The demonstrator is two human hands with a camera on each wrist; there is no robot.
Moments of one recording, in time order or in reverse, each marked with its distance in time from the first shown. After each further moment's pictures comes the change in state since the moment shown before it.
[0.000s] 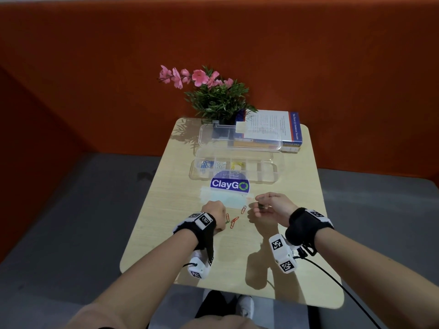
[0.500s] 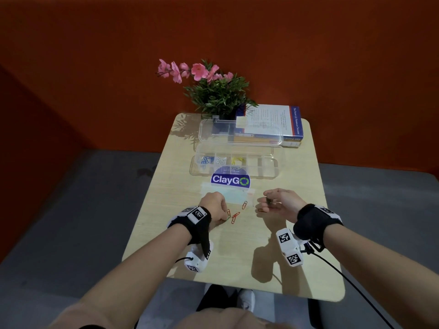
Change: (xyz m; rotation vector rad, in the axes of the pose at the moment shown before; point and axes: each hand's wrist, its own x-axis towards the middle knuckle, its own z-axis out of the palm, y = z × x) left_hand 0.001 -0.009 -0.007 -0.121 0.062 0.089; right_hand 0.000 0.002 -0.015 0.103 0.007 0.008
